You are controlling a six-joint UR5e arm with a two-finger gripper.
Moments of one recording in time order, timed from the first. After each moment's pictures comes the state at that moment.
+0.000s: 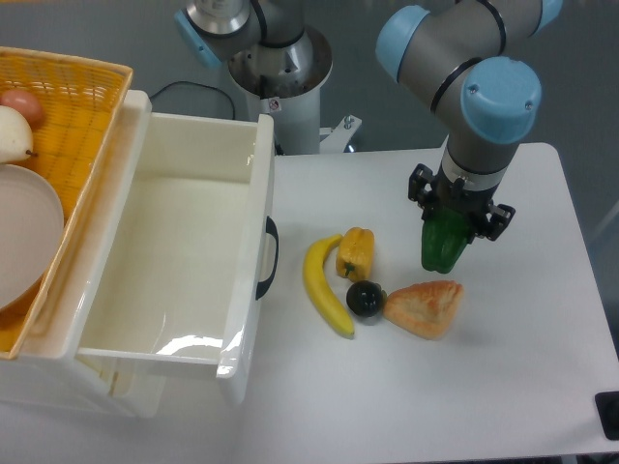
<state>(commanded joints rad) 2.69 -1.90 -1.42 -1.42 1.62 1.21</state>
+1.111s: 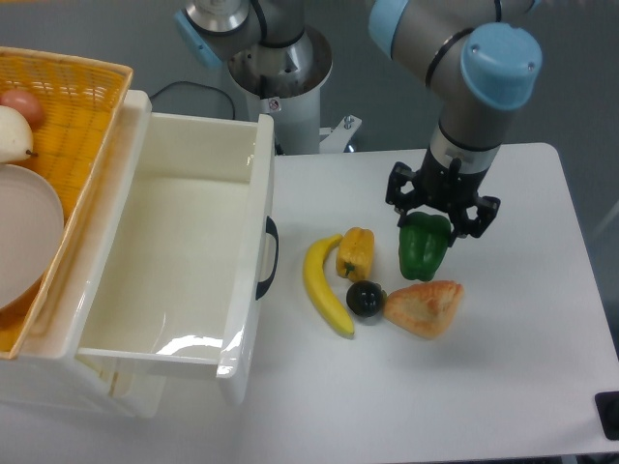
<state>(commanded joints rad) 2.69 -1.79 -1.43 -1.41 1.31 0.94</state>
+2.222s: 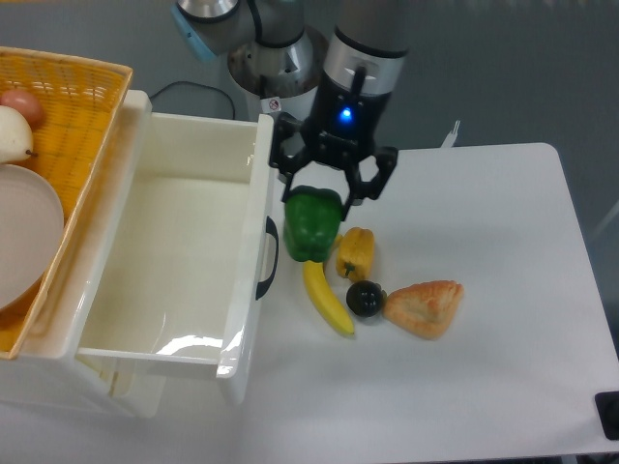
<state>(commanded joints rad) 2.50 -1.63 -1.46 -1.41 1.12 0.67</state>
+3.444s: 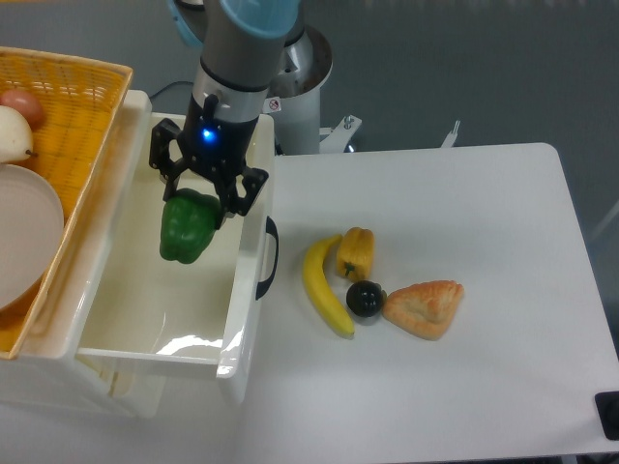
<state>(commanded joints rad) 2.29 -1.66 -1.57 -1.35 1.20 0.67</state>
